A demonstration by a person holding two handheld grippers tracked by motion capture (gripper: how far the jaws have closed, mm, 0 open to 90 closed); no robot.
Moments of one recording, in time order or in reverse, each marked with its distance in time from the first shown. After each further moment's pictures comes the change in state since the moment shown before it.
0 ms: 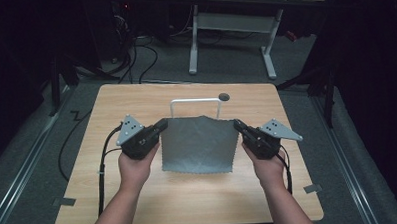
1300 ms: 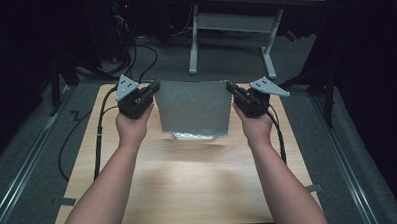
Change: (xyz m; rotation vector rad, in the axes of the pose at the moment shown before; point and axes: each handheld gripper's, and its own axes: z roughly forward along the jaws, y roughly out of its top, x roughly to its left) left arm 0.070 0.050 0.063 -0.031 0.115 0.046; right arm -0.033 0.066 0.079 -0.056 -0.042 0.013
